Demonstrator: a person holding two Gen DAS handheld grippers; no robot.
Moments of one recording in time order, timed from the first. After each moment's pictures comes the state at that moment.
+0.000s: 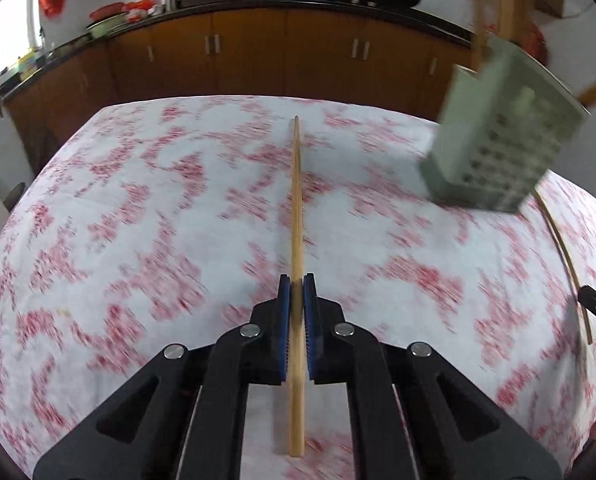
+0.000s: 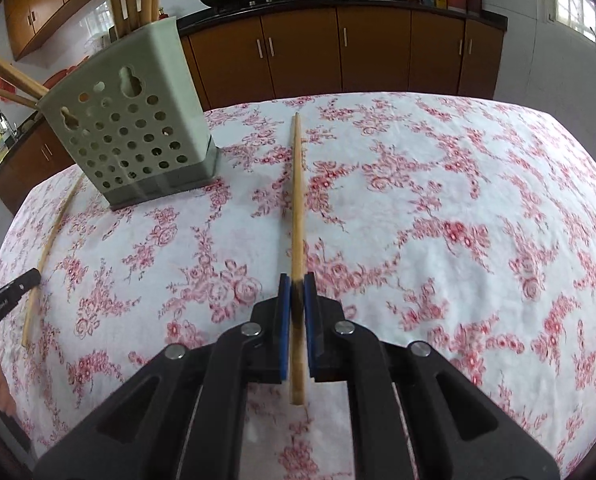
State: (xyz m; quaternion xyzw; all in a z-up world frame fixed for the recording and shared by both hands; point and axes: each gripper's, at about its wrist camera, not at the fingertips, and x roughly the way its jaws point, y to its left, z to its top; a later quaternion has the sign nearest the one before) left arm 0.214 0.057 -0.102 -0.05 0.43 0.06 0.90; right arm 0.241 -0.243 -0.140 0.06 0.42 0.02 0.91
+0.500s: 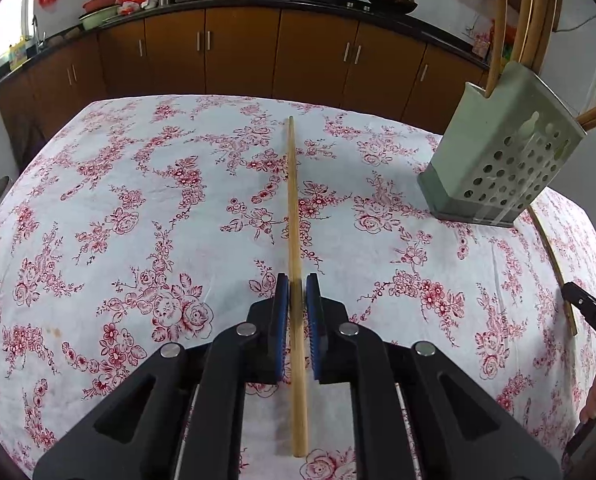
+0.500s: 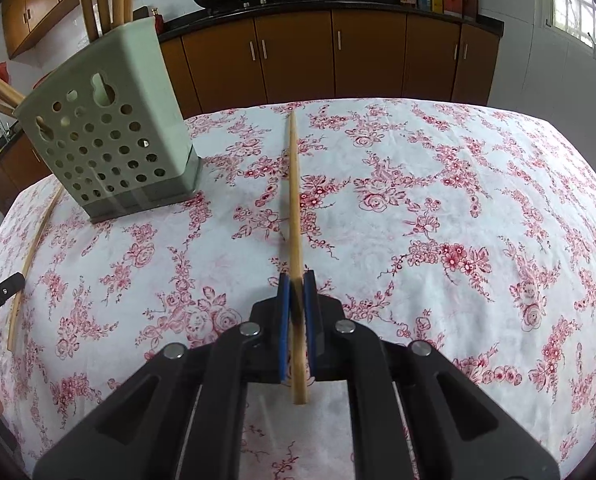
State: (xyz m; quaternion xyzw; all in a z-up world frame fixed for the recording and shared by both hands) left arm 0.220 0.065 -0.103 -0.08 0.42 0.03 0.90; right arm 0.258 -0.250 -0.144 0.05 0.41 0.00 0.91
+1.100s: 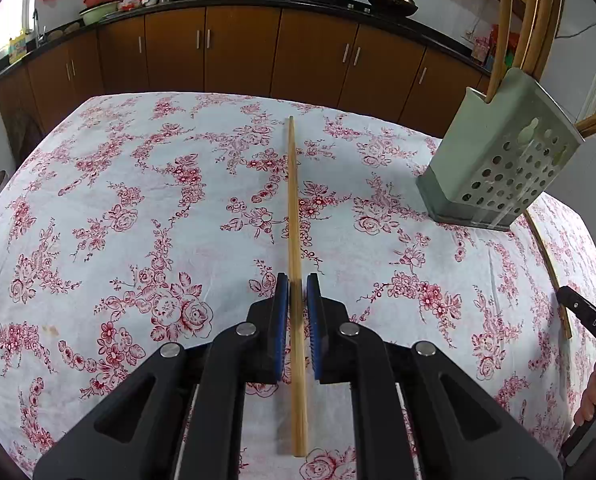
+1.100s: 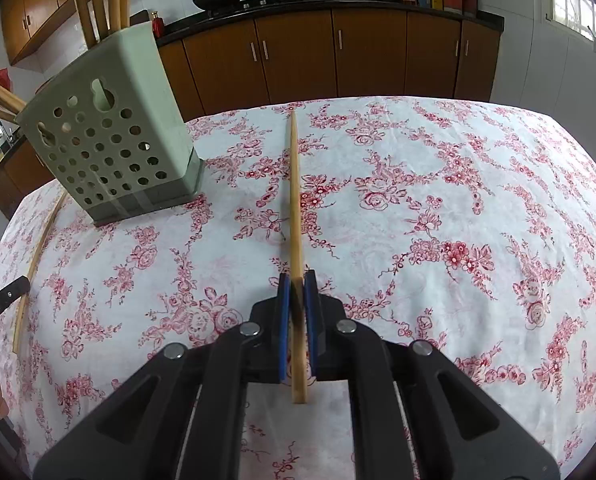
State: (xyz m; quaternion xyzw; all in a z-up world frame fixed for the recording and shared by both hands) left arm 0.221 0.067 -0.103 -0.09 0.42 0.02 0.90; right arm 0.260 -0.251 -0.144 0.06 0.42 0.01 0.91
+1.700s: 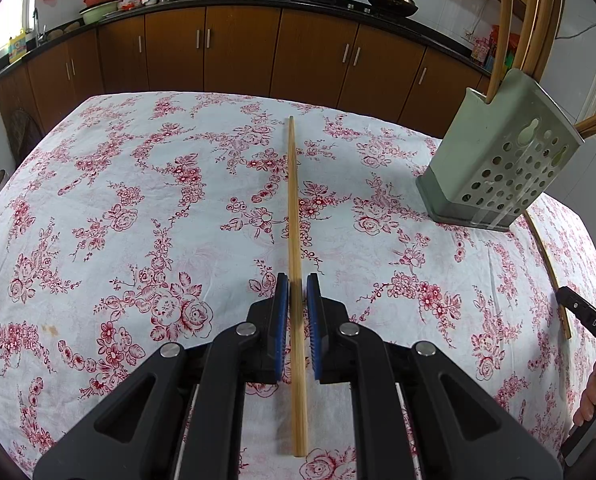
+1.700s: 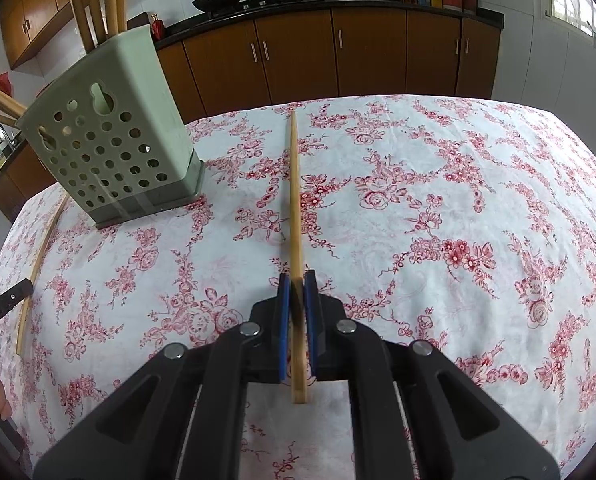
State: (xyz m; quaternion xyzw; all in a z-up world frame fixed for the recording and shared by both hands) left arm 0.222 0.067 -0.103 -0.09 0.42 0.02 0.90; right arm 0.260 -0.252 -0.145 0.07 0.42 0.01 0.91
